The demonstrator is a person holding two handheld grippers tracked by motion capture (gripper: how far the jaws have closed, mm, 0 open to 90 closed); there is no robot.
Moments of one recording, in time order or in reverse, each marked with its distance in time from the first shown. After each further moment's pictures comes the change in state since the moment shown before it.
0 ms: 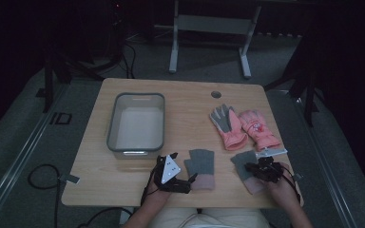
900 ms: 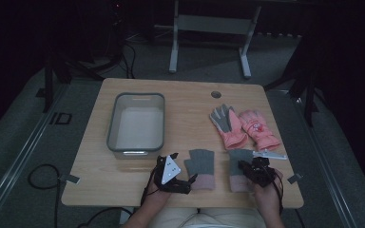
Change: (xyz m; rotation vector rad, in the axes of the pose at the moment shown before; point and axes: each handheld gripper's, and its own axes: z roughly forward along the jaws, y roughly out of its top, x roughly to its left) left arm -0.001 0.000 0.000 -0.001 -0.007 0.009; right arm 0.053 0.013 -0.010 -0.123 -0.117 0.275
